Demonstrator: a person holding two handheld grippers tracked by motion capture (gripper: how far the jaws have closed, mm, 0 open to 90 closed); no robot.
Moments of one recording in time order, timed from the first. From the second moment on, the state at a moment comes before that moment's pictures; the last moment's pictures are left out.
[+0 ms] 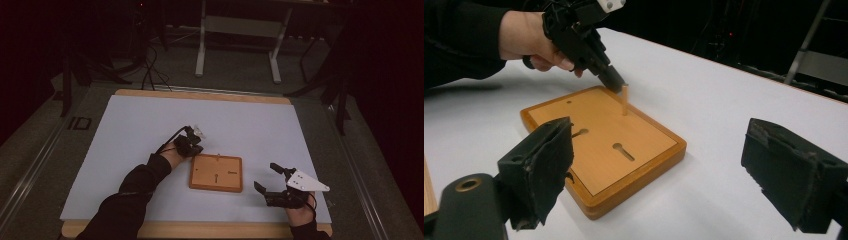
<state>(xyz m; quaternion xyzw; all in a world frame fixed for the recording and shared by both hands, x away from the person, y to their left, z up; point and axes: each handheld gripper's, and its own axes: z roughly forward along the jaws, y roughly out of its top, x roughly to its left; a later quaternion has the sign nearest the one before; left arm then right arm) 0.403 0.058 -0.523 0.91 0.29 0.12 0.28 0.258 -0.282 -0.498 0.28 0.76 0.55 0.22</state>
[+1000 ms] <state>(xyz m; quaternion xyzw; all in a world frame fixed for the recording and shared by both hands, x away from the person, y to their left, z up) 0.358 0.061 -0.494 0.88 0.24 0.12 0.39 0.259 -0.280 -0.498 0.28 0.76 0.55 0.22</state>
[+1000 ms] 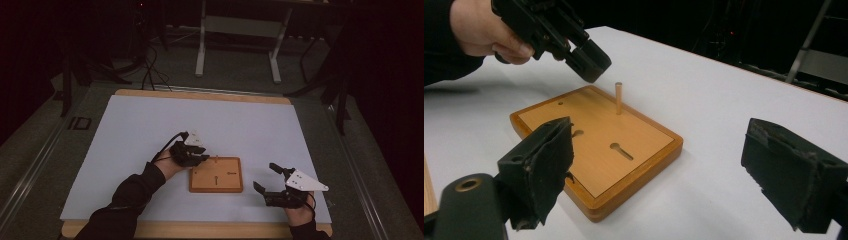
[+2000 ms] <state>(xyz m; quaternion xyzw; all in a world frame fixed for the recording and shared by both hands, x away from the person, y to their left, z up) 0.373 0.032 -0.507 0.89 0.20 0.09 0.41 0.255 -0.265 -0.497 0.25 0.78 0.52 0.23</state>
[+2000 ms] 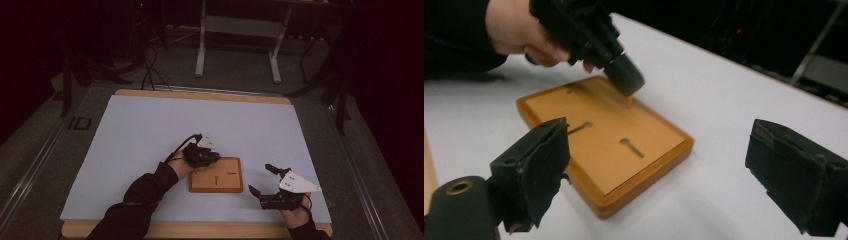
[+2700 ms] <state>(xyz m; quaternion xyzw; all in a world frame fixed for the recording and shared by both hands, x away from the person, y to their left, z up) 0.392 0.033 -0.502 0.90 0.20 0.03 0.39 0.236 -0.237 -0.491 0.18 0.82 0.47 0.26</state>
